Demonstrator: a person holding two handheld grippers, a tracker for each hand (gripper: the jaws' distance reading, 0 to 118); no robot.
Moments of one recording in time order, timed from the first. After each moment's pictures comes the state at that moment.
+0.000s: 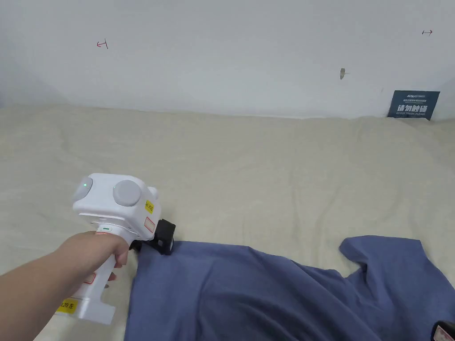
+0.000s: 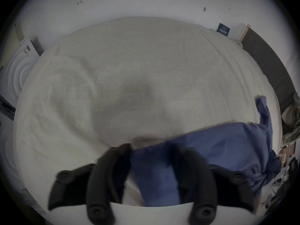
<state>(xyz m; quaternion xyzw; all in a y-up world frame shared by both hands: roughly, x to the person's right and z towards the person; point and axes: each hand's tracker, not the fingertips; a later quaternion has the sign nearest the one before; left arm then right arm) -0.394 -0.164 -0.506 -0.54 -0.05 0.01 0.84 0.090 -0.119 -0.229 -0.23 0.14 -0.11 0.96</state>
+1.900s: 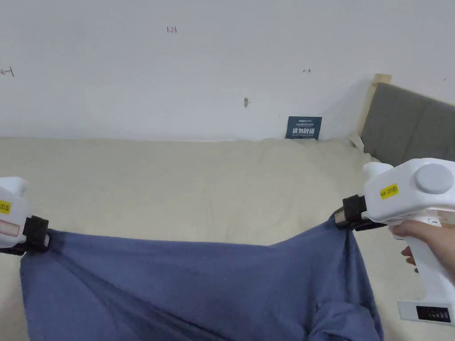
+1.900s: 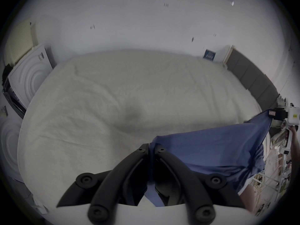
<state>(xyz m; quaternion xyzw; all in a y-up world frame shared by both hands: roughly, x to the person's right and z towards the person) -0.407 -0.035 -0.392 -0.42 -0.06 0.04 0.90 0.177 0.002 -0.384 -0.39 0.06 -0.07 0.92</state>
